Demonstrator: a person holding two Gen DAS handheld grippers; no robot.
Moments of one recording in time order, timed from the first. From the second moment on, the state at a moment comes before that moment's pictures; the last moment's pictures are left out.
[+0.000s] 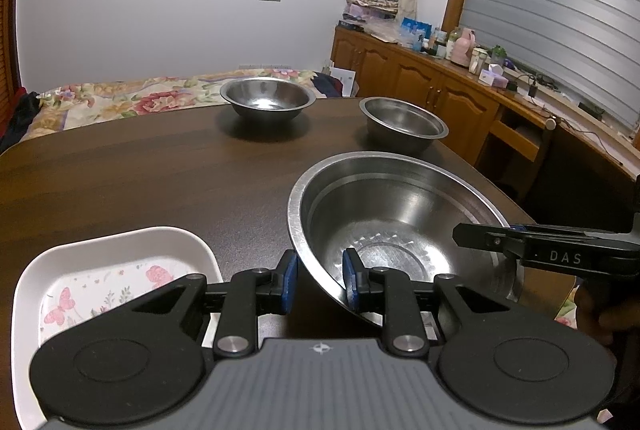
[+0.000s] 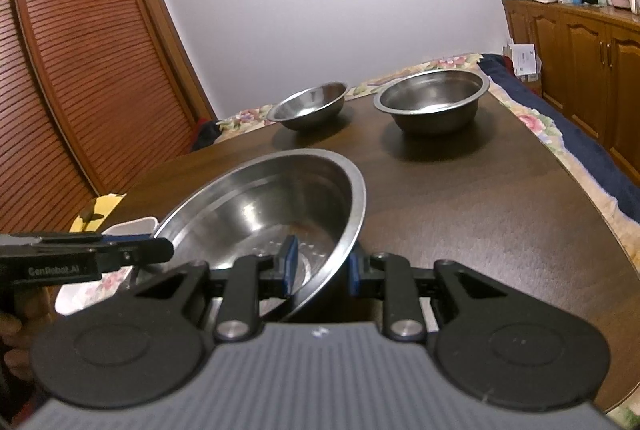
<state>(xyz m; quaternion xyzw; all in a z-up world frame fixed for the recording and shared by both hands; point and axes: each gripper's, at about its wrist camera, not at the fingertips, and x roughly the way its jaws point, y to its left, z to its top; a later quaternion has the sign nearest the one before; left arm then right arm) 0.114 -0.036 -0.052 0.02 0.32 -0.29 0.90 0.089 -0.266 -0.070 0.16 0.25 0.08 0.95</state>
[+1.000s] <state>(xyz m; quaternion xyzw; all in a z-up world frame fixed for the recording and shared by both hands) 0.125 -0.028 -0.035 0.02 0.28 -0.25 0.93 0.083 -0.271 -0.041 0.10 0.22 0.07 0.97</state>
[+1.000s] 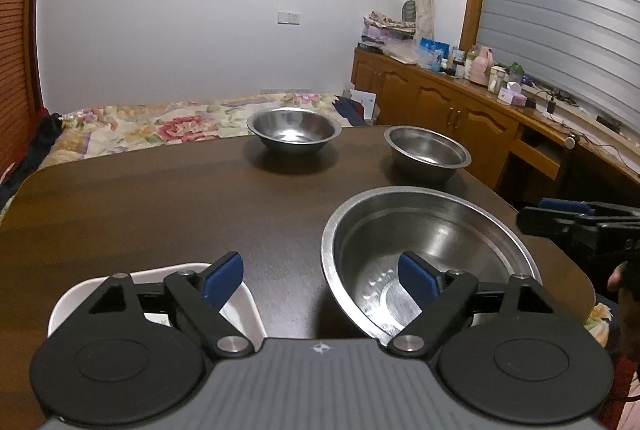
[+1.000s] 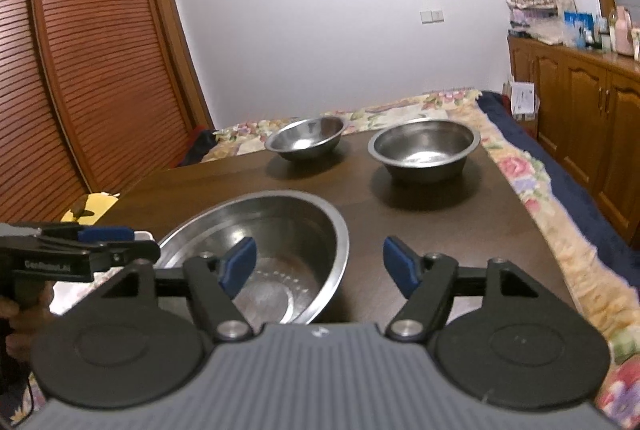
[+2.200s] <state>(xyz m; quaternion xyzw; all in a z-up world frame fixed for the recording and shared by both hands) 0.222 -0.093 0.013 0.07 0.25 -0.28 0.93 0.169 -0.328 0.001 0.02 0.19 0.07 0.98</state>
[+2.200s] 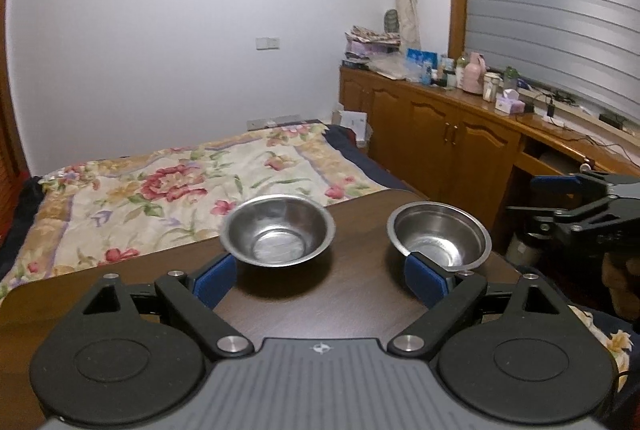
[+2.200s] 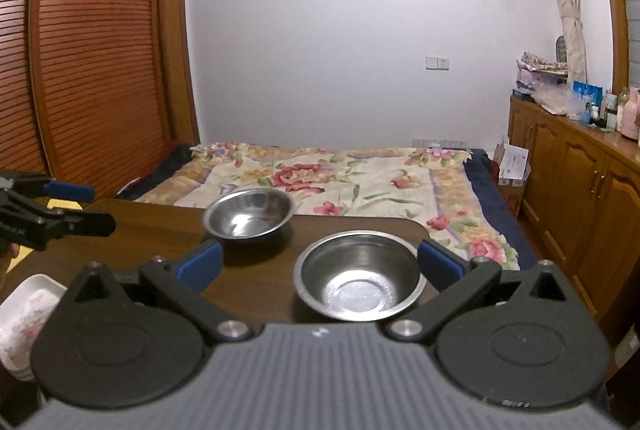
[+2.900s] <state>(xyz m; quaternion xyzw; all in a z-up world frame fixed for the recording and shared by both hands) 0.293 -0.187 -0.020 0.12 0.32 -0.35 0.87 0.227 -0.369 -0.048 0.07 0.24 0.06 0.97</state>
